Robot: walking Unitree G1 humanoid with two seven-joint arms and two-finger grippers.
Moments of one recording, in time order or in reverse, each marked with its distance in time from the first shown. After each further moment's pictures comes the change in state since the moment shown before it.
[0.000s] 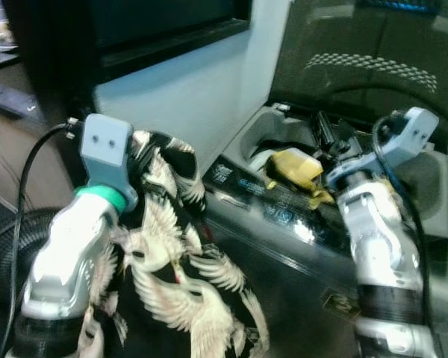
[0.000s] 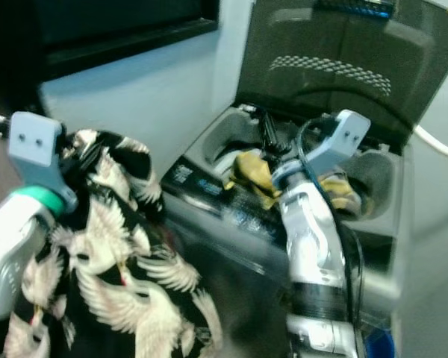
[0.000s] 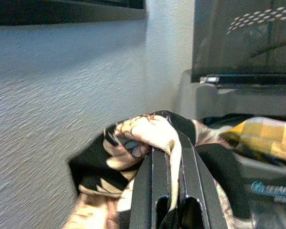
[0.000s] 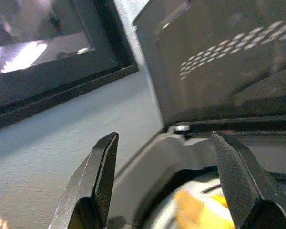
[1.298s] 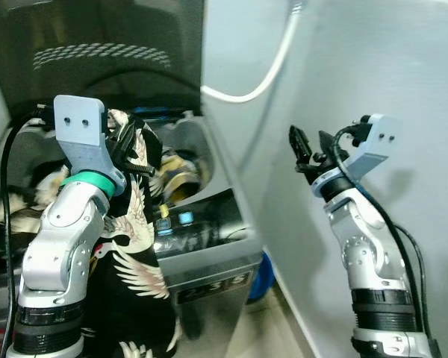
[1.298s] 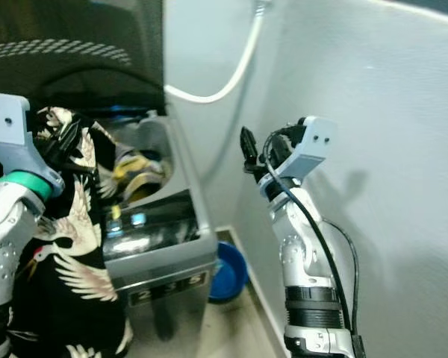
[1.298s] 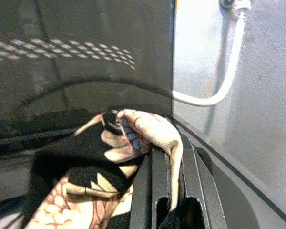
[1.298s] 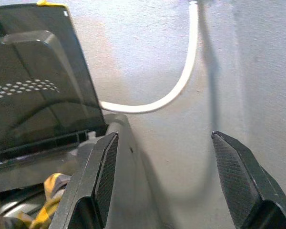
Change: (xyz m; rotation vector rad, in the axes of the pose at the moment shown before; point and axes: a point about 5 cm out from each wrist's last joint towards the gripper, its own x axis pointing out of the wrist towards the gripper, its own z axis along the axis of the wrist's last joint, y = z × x) left arm 0.001 0.012 0.020 -0.045 -0.080 0.090; right arm -0.002 0.008 -0.015 -0.055 0.060 0.024
